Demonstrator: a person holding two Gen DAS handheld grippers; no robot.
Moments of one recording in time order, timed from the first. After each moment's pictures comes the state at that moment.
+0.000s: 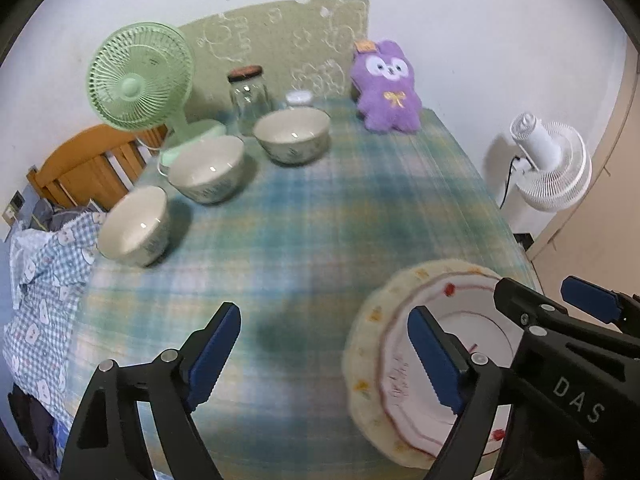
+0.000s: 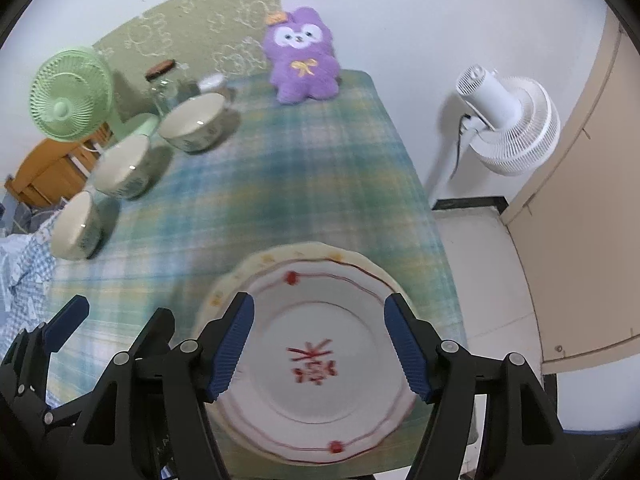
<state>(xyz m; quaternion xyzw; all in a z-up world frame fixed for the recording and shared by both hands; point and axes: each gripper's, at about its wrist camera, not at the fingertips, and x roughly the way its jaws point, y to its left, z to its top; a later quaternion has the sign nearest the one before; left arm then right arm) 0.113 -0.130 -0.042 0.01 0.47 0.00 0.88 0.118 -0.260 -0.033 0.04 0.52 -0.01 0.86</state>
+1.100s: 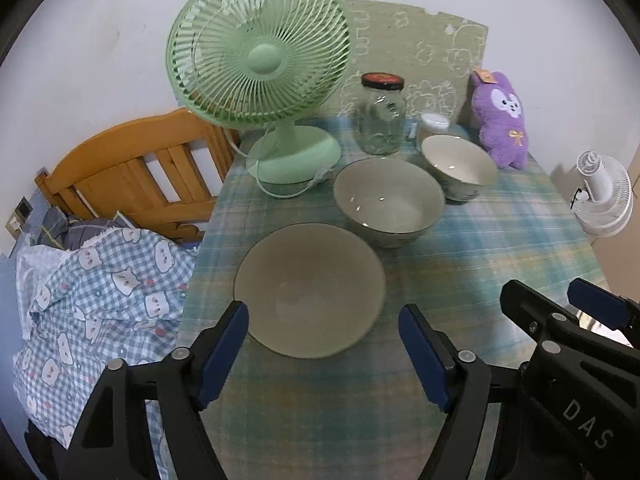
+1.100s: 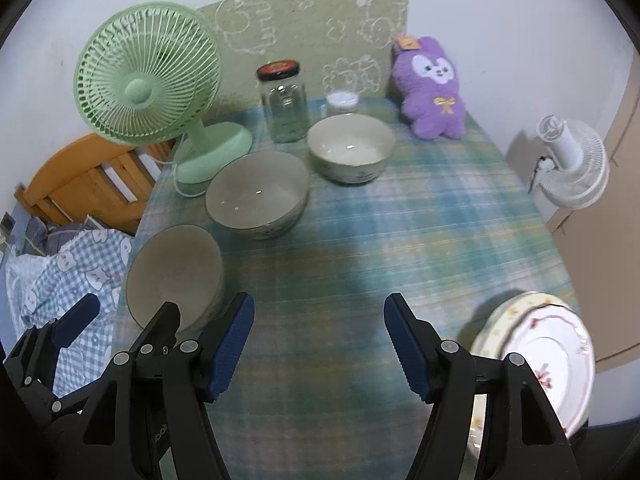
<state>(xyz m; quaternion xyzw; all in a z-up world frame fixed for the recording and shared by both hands) 0.194 0.104 -0.058 0.02 0.46 0.01 0.89 0.190 -0.020 -0.051 0.04 0.49 0.00 0.87</state>
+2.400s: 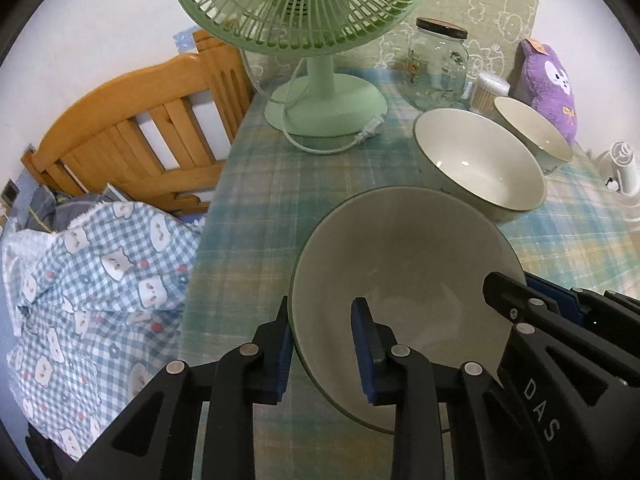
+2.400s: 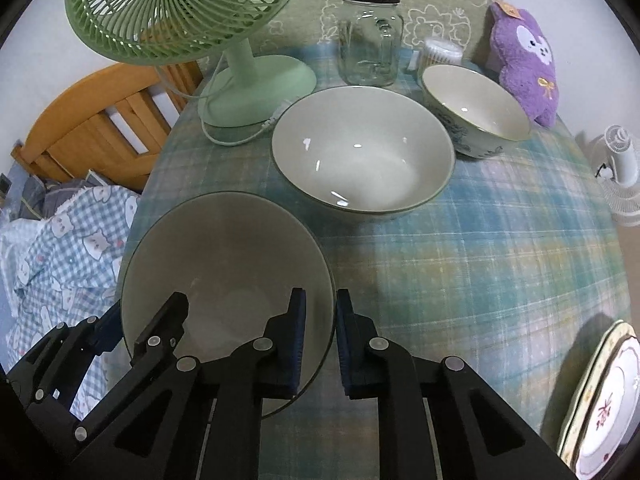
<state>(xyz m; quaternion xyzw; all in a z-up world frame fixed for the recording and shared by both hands) 0.244 0.158 -0.126 0.01 0.51 0.02 0.86 0.259 0.067 -0.124 0.00 0.55 0.03 0.83</state>
